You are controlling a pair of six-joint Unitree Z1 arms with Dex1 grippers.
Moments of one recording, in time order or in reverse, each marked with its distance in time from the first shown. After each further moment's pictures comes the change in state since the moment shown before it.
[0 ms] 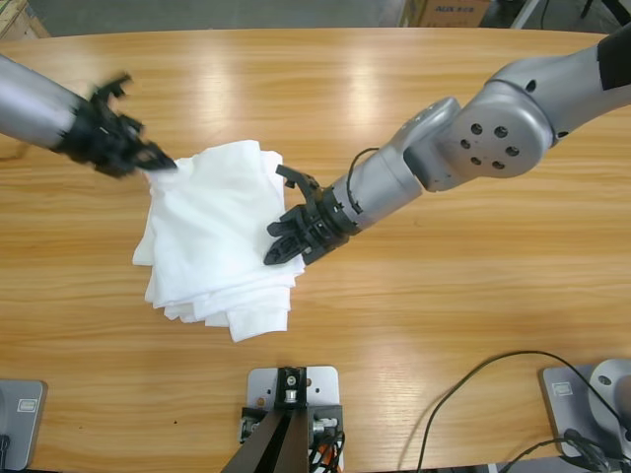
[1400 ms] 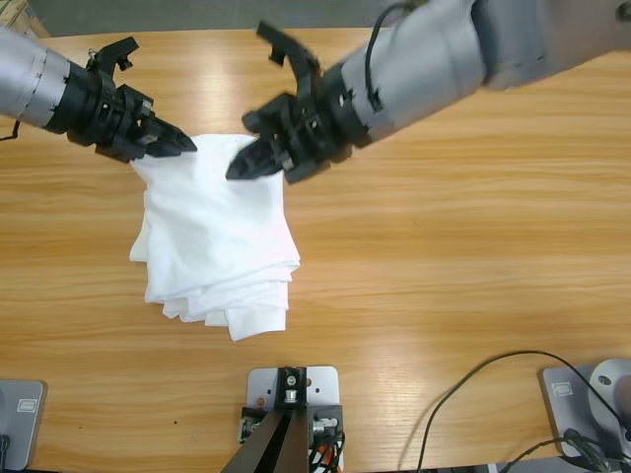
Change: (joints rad) arm 0 -0.102 0.003 -0.112 0.074 0.025 -0.050; arm 1 -0.001 -0.199 -0.216 0.201 -0.115 0.000
